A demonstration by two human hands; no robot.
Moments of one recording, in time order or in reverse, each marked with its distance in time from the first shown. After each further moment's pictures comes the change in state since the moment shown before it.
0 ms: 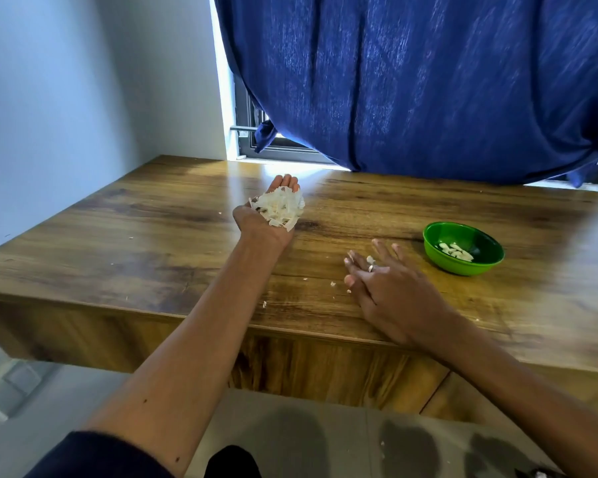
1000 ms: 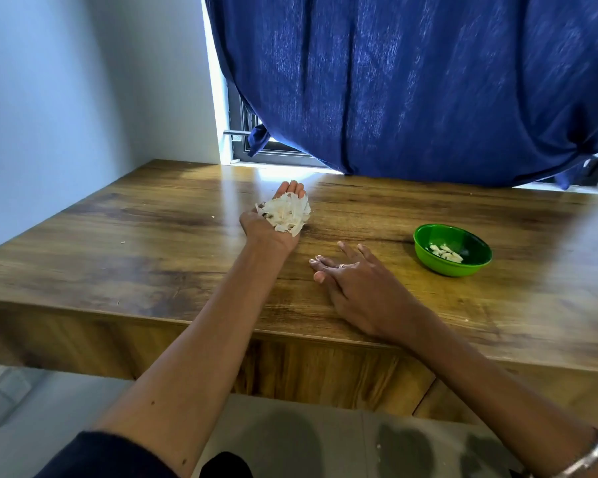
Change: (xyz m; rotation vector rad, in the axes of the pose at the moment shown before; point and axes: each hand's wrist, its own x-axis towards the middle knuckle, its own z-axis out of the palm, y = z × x) left_hand 0.001 -0.019 0.001 -0.012 -0.005 -0.041; right_hand 0.019 -0.016 -0.001 0.128 0.030 -0.097
